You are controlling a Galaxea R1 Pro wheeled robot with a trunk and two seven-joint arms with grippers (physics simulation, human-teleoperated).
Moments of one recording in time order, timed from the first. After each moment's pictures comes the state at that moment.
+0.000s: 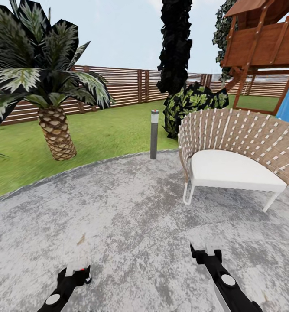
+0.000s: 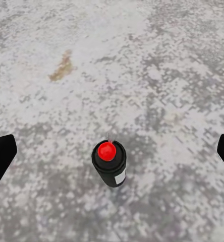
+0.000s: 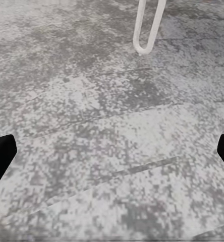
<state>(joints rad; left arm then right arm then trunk) -0.40 0.09 0.03 -0.42 0.04 -0.23 0.01 -0.36 -0.07 0.00 -0.73 0.02 -0.13 0.01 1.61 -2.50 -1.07</state>
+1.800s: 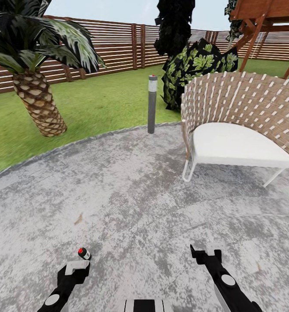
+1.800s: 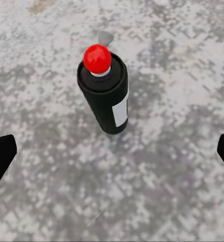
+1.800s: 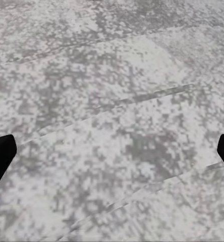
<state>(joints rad) -0.40 0.09 0.04 -0.42 0.04 -0.28 0.01 -0.36 -0.06 0.00 -0.73 0.02 -0.13 0.01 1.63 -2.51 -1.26</state>
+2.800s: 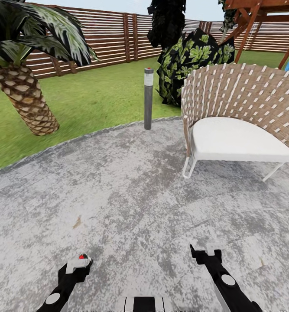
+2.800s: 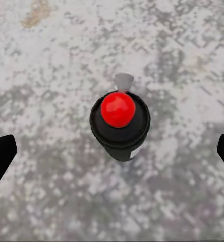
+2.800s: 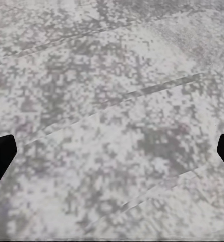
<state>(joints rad) -0.40 0.09 0.03 -0.43 0.04 -0.28 0.01 -0.36 -0.06 0.00 -0.73 0.02 -0.13 0.01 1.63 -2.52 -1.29</state>
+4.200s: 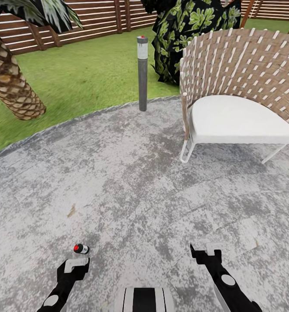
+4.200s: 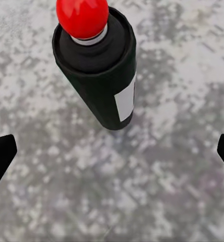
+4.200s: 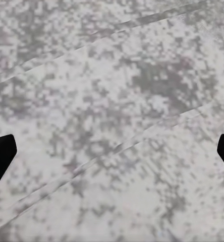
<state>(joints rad) -0.40 0.09 0.03 -0.42 0.04 -0.37 0.01 -0.36 -0.06 0.00 -0.73 0.02 -0.13 0.00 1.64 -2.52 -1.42</state>
